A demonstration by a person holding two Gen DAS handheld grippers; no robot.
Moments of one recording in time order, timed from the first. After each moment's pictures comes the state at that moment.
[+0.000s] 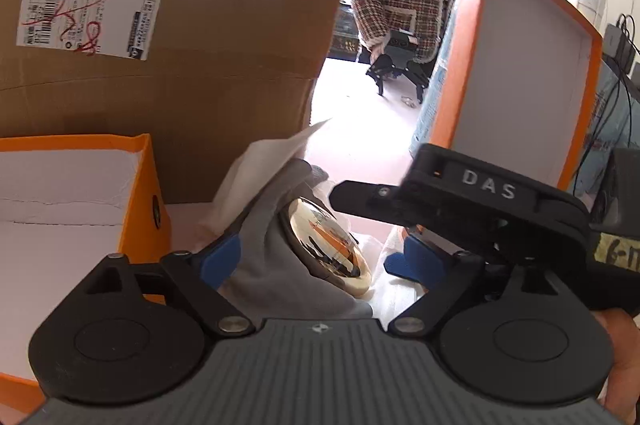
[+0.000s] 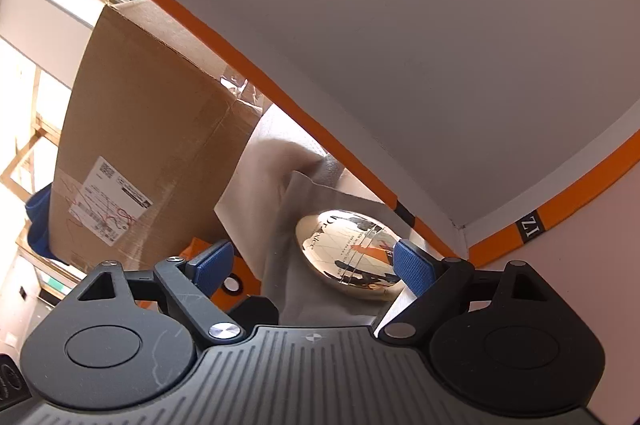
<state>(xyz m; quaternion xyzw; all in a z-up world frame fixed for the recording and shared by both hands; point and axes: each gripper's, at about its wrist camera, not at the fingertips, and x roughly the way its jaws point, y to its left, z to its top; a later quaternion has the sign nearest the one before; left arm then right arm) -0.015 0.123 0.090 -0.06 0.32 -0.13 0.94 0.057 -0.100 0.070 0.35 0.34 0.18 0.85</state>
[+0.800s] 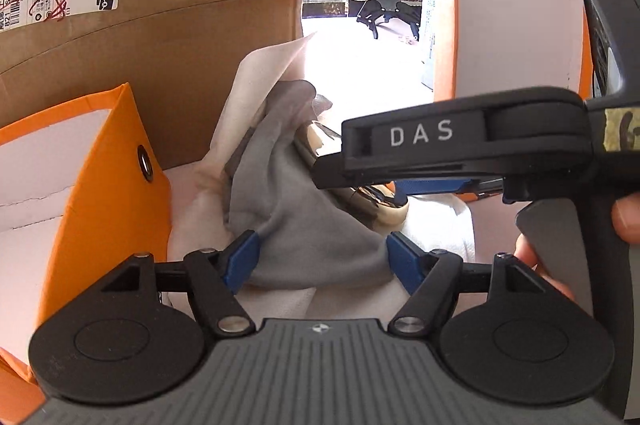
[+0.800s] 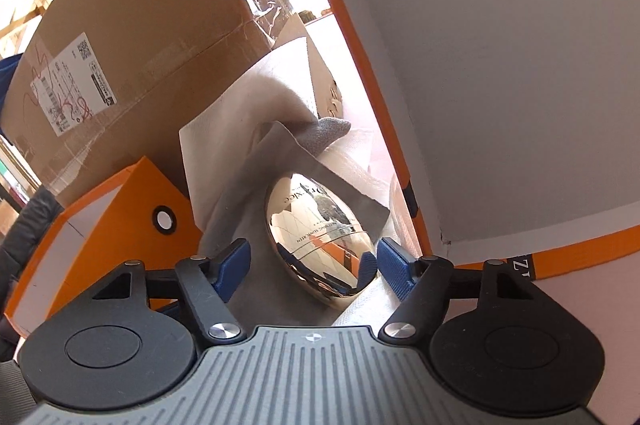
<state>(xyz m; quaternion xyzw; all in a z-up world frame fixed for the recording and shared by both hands) -0.026 0.122 0.043 0.04 0.32 -0.11 0.94 0.069 -0.071 0.046 0.16 0.36 0.19 0.90</state>
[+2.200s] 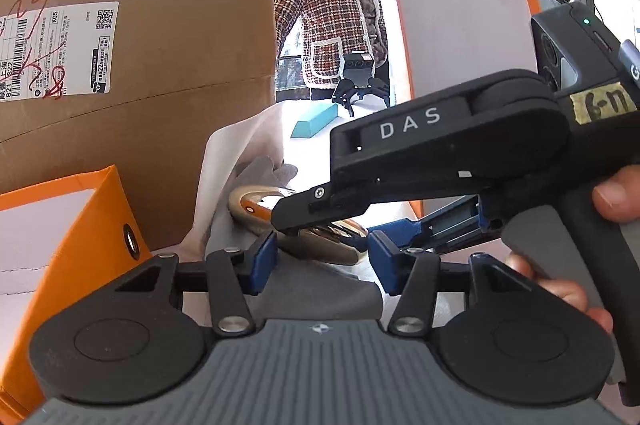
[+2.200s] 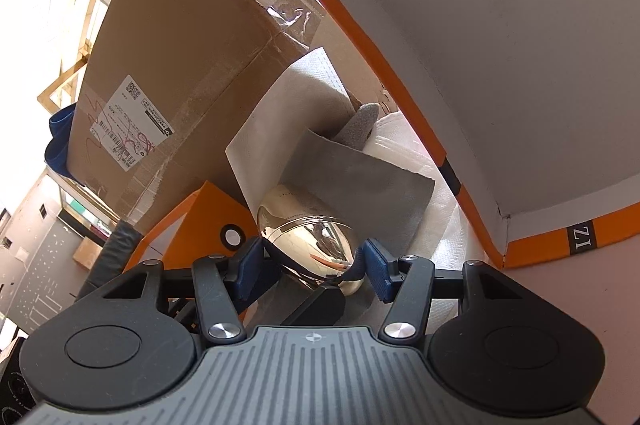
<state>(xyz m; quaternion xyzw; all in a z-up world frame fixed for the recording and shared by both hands) -0.063 0.111 0.045 0.05 0.18 -0.15 0.97 0.064 -0.083 0.049 0.29 0.35 0.29 0.84</state>
